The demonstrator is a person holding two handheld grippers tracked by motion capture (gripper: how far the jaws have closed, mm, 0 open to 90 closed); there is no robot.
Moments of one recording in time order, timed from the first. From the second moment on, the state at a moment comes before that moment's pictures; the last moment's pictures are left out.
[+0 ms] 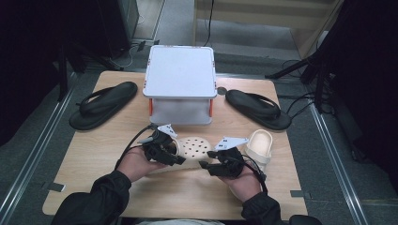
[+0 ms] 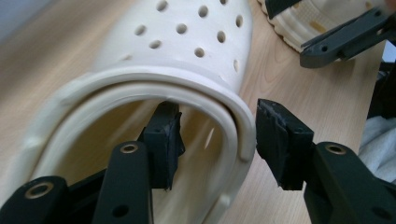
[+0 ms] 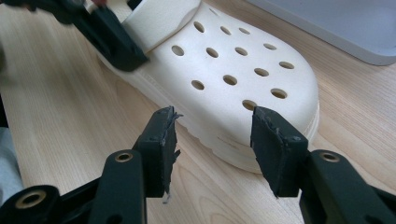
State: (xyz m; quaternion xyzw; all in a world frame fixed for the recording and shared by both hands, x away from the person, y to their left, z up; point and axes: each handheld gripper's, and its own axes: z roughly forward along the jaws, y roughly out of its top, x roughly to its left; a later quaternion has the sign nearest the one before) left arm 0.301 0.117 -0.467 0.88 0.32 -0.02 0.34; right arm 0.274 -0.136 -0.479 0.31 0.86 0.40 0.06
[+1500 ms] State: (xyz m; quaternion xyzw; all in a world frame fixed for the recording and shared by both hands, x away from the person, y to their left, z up) left arm 0.366 0.189 -0.492 0.89 0.32 -0.01 0.33; right arm 0.287 -0.089 -0.494 0.32 0.88 0.35 -0.01
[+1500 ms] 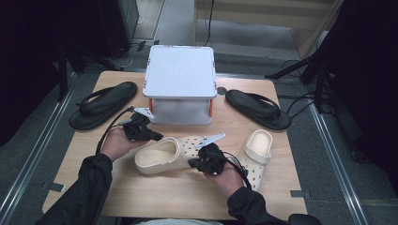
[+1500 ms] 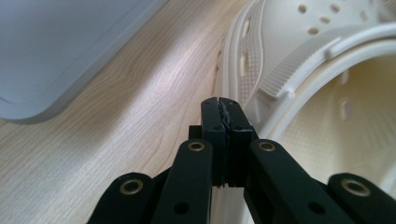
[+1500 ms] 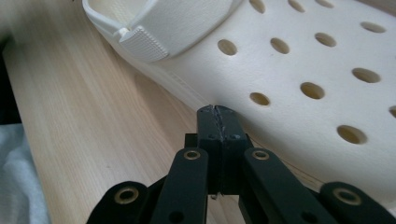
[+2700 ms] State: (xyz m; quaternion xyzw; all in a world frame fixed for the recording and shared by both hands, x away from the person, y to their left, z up) left arm 0.317 0.201 -0.494 0.85 0.38 -0.02 0.35; right arm 0.309 -0.080 -0.497 0.34 0.88 0.34 -0.01
